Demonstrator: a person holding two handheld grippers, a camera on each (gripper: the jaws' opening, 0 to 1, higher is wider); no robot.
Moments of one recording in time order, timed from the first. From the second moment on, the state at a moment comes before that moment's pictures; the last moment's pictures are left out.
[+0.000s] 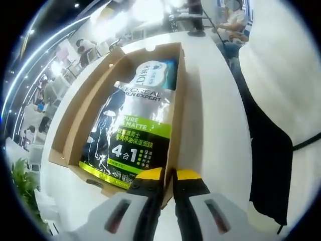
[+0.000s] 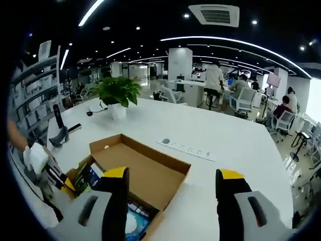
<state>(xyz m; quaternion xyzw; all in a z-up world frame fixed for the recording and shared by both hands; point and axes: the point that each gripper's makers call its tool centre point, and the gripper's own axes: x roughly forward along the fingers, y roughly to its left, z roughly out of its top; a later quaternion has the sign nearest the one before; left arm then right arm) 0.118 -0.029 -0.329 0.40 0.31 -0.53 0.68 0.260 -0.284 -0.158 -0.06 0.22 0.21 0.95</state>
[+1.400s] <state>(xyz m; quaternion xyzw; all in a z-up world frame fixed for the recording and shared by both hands) 0.118 -0.030 -0.328 0.39 0.31 -0.55 0.67 0.105 -0.254 -0.176 0.21 0.32 0.29 0.88</state>
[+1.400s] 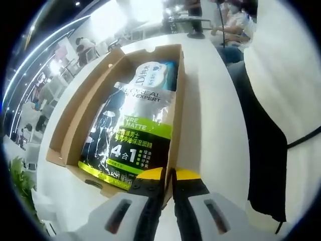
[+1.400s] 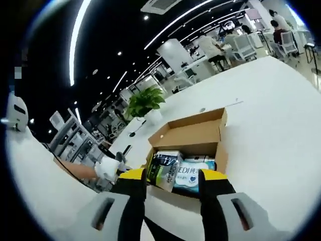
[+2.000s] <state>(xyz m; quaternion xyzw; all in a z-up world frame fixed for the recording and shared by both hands) 0.118 -0.030 -0.328 0.39 0.31 -0.54 0.68 0.113 -0.233 -0.219 0.22 0.37 0.27 0.86</state>
